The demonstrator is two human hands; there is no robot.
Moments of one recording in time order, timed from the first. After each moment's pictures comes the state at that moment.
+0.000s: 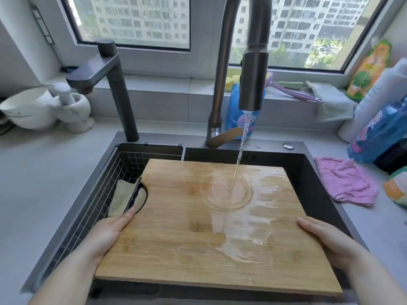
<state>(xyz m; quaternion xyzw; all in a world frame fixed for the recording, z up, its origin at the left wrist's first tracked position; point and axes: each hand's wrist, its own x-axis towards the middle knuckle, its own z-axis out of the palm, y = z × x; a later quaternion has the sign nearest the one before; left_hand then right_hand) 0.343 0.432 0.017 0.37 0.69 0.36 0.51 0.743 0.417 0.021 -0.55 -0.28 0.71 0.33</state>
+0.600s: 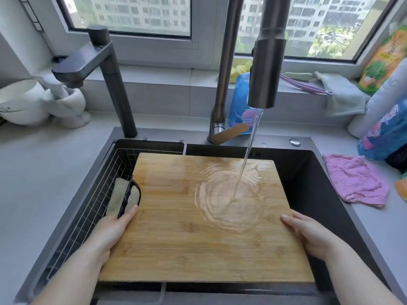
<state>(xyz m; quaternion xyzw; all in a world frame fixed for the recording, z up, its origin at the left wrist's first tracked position) 0.345 0.455 0.002 0.29 0.74 0.31 0.52 0.717 0.452 -0.007 -0.60 -0.27 0.68 0.32</state>
